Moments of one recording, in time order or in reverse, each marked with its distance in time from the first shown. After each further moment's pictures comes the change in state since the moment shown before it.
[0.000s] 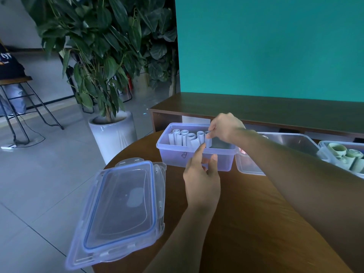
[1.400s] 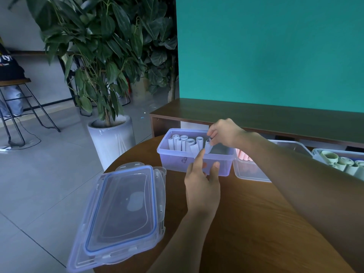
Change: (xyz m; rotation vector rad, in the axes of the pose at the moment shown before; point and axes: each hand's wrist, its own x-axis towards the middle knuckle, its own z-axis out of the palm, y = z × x) left_hand -0.001 -0.002 0.002 -0.065 -0.010 0.052; right_hand 0.004 0.010 -0.012 0.045 -0.113 -0.117
